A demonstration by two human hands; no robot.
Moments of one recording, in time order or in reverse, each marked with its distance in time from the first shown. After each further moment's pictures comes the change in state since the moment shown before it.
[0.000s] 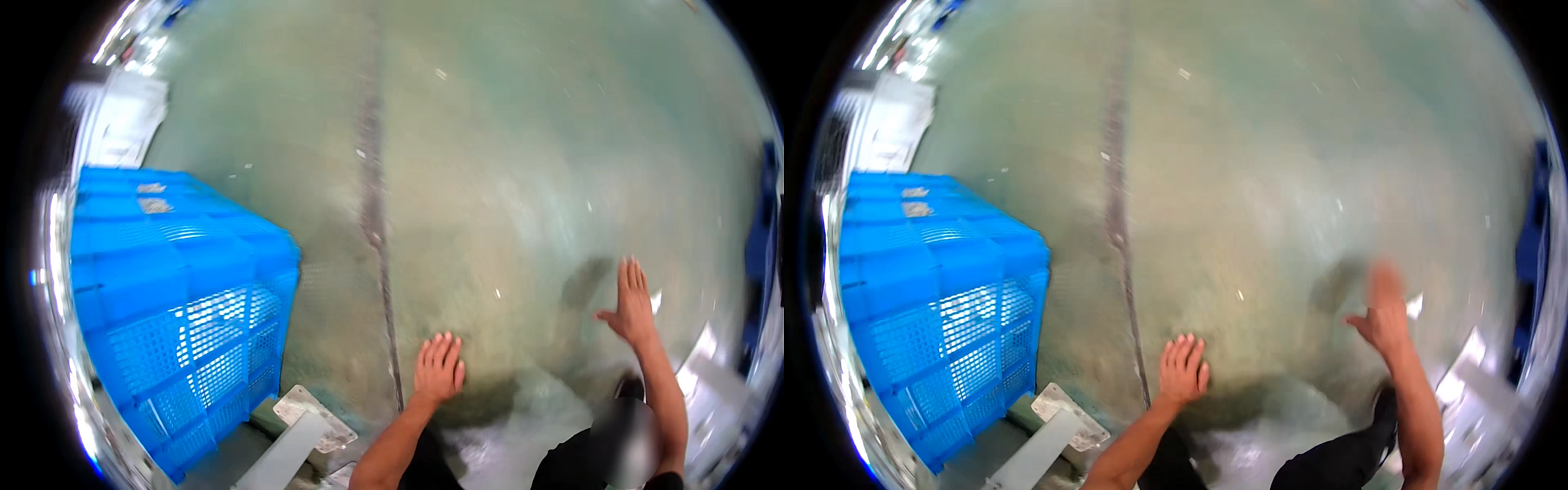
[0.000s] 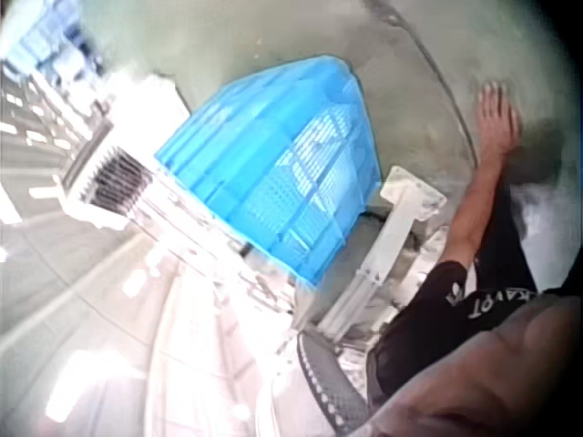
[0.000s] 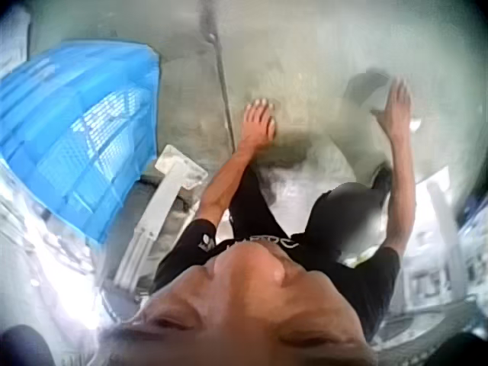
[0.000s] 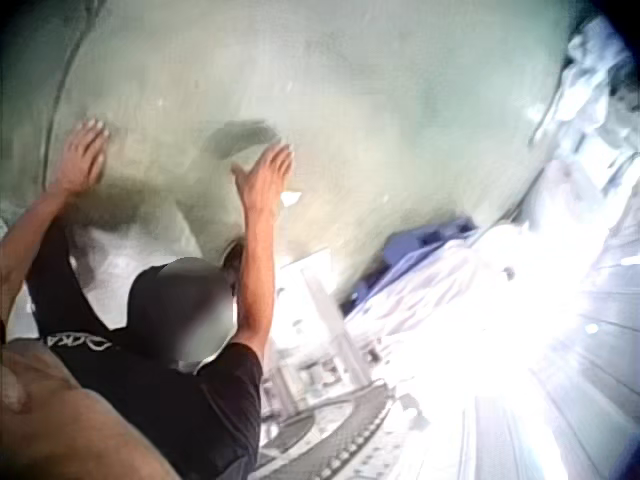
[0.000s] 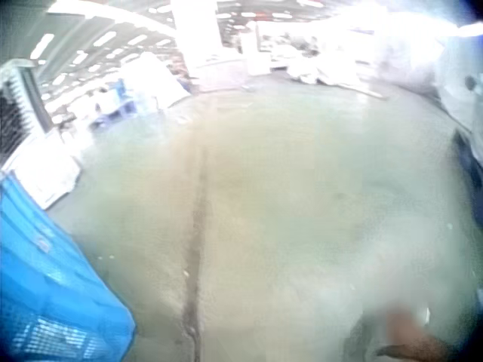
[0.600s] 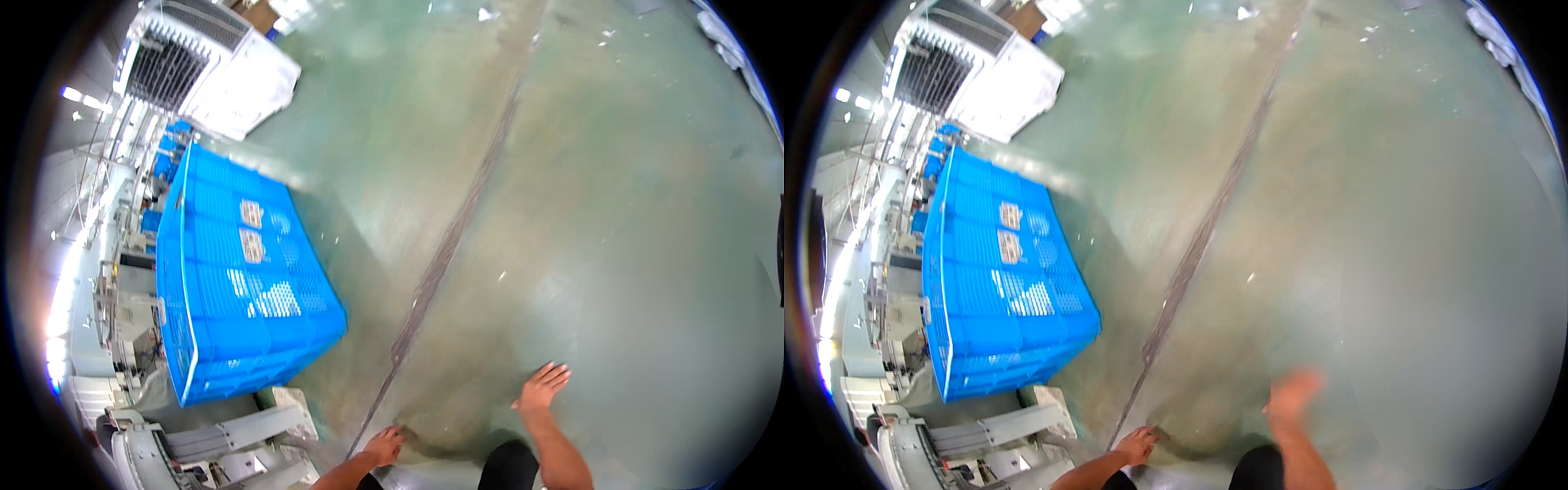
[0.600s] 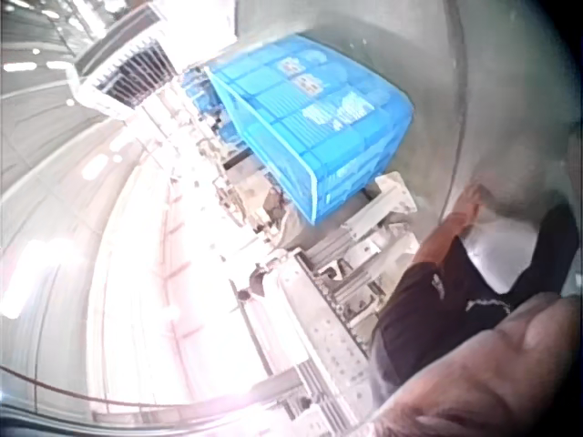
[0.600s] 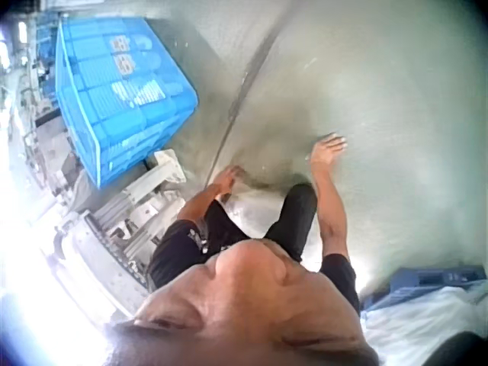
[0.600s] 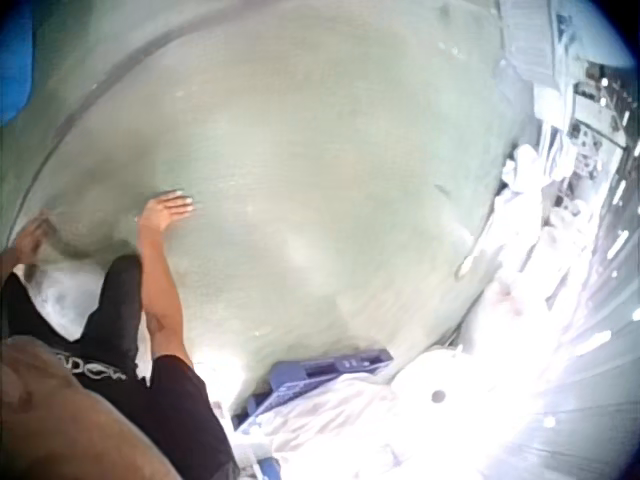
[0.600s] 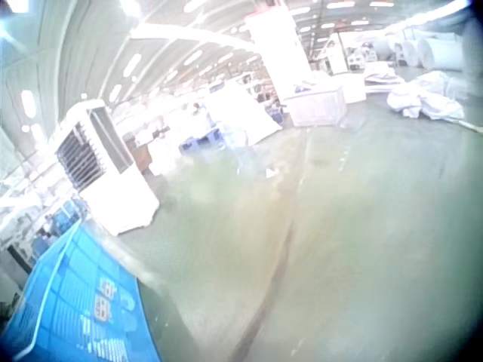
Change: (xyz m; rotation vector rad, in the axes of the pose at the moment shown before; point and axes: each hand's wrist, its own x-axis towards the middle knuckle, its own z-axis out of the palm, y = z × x) left_hand 0.067 0.044 -0.078 -0.054 -0.552 -0.540; right_hand 0.253 -0.064 -0.006 -0.922 0.586 -0.152
